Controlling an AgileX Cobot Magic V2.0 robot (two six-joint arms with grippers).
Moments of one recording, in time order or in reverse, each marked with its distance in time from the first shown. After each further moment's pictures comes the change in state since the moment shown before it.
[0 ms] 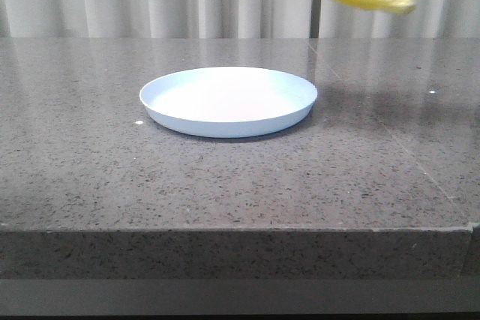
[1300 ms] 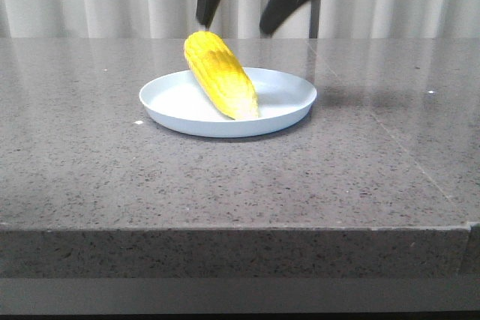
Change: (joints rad) left arm 0.000 0.000 0.000 0.000 0.000 0.000; right arm 0.061 0.261 -0.243 -0.025 -0.011 0.223
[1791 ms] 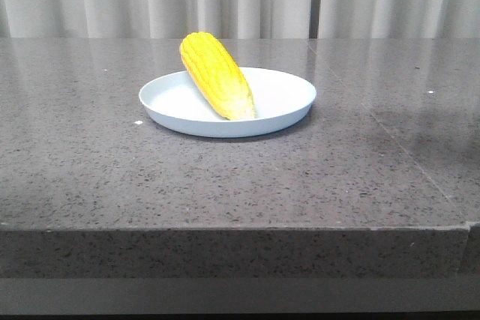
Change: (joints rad) left arm 0.000 0.000 0.000 0.000 0.000 0.000; right arm 0.018 -0.618 0.434 -0.074 0.014 -0.145
